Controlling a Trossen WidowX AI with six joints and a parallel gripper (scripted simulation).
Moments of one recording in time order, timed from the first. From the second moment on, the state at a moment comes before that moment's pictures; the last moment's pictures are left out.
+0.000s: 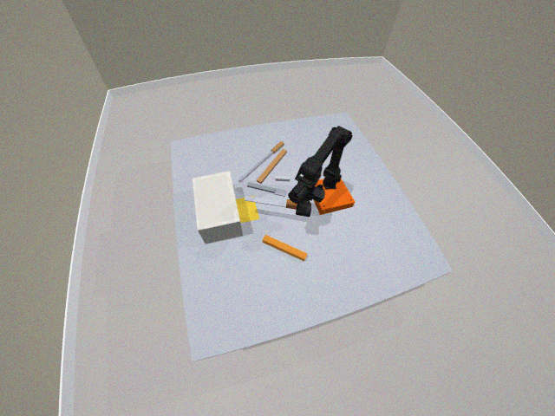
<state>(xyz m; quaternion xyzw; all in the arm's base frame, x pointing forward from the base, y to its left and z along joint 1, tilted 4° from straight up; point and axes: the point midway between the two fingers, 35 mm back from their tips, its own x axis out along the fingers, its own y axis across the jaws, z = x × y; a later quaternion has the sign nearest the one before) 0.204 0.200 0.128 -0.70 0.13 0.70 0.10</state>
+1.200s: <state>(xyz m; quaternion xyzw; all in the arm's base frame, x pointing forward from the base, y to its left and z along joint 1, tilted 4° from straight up) 0.205 0.196 0.113 -0.70 0.06 0.71 0.03</state>
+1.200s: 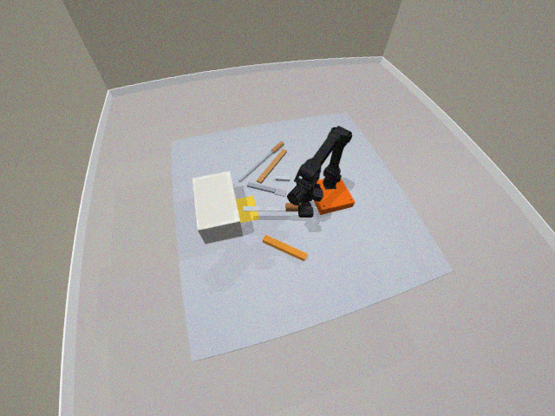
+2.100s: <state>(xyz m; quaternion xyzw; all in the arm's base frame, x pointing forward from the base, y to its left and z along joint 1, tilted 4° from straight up) 0.206 0.192 0.072 -0.70 0.06 0.71 0.03</state>
